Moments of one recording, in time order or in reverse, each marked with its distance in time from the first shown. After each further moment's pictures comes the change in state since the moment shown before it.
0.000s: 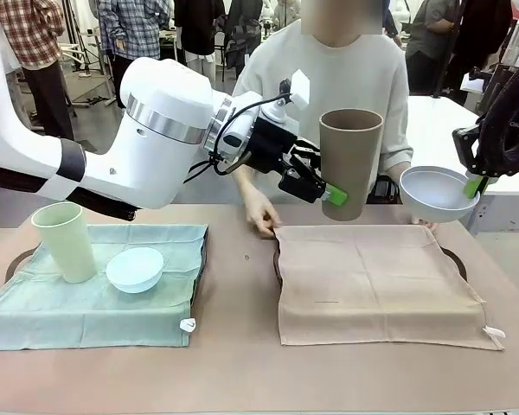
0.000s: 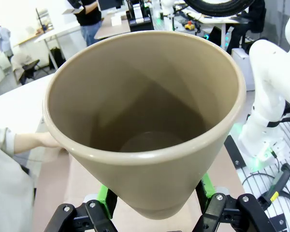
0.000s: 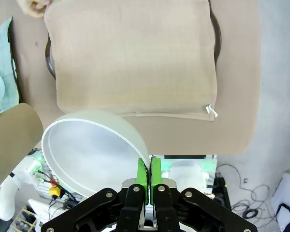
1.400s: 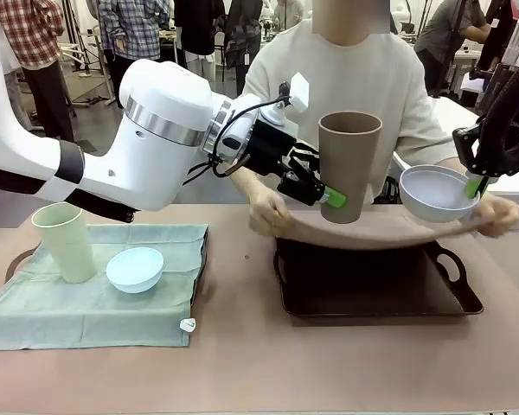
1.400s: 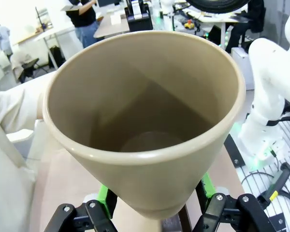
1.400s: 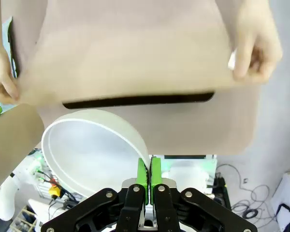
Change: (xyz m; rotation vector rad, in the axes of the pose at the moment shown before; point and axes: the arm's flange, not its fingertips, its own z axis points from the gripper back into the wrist) left arm -0.003 -0.002 -0.001 -0.002 0.005 0.005; right arm 0.000 0.000 0.000 0.000 0.000 0.000
